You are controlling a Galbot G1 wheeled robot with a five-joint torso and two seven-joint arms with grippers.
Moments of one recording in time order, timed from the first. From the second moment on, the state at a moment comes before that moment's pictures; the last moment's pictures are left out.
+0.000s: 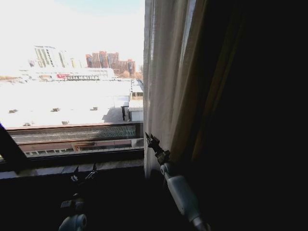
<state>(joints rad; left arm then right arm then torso) 1.36 -1.45 -0.82 -1.67 -0.37 -0.39 0.17 -0.68 1.52 0.20 1.21 0.23 0.36 -0.25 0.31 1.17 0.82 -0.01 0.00</state>
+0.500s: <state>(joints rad) 1.36 -1.45 -0.82 -1.67 -0.37 -0.39 0.17 -0.67 1.52 0.20 1.21 0.23 0.35 -0.25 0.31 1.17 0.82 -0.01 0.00</state>
